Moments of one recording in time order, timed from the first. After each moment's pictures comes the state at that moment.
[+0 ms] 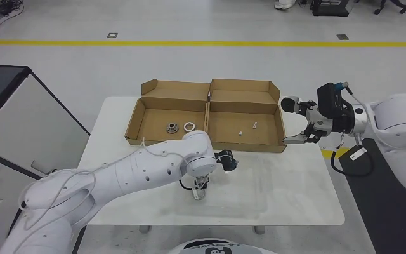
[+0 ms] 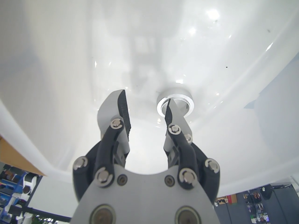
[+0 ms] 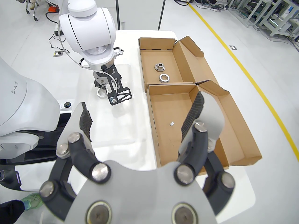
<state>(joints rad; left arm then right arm) 0.56 -1.21 -0.17 -1.64 0.58 -0.12 -1.54 -1.18 -0.52 1.33 -1.77 -0.15 -1.01 0.70</state>
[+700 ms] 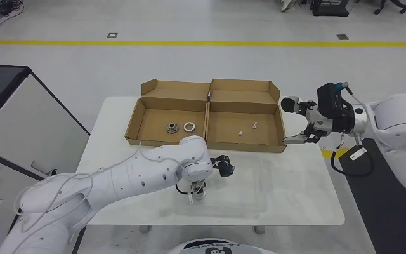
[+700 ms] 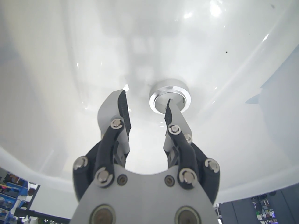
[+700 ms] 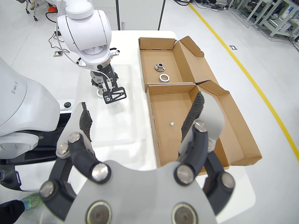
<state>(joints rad) 0.60 -1.19 -0.17 -1.66 0.61 -0.15 -1.54 -1.18 -0.52 1.33 -1.77 -0.15 -1.01 0.70</state>
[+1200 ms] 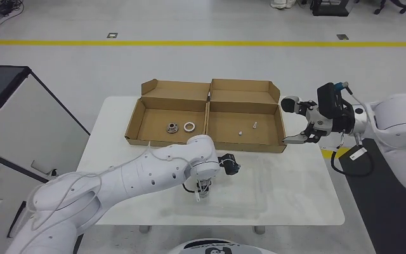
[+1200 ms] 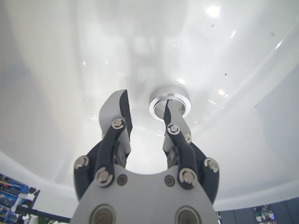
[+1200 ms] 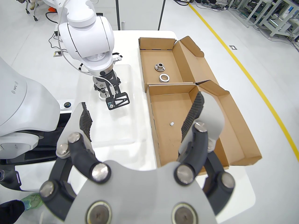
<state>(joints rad) 0.59 -1.26 -0.17 -1.60 0.63 -0.14 -1.54 -1.18 -0.52 1.33 -1.77 -0.15 -1.01 0.70</state>
